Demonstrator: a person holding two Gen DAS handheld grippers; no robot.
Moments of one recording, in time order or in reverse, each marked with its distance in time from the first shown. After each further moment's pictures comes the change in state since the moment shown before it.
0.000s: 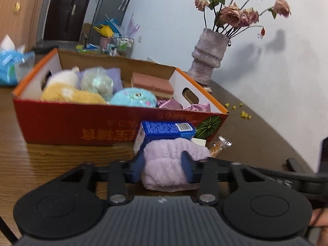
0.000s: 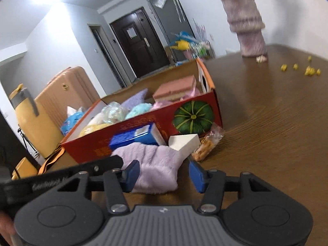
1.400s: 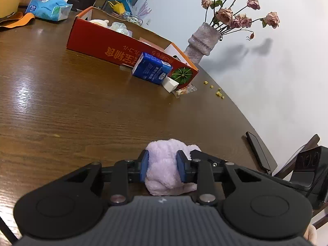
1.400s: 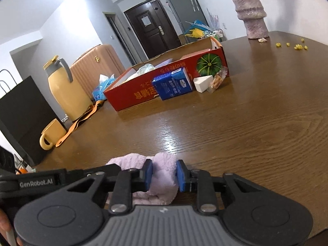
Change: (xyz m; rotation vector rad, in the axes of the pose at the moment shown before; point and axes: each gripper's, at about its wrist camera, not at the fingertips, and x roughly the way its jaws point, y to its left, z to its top) left arm -0.131 -0.020 -0.110 -0.211 0.068 -0.072; right arm -0.113 0.031 -0.103 -0.047 0.064 0.077
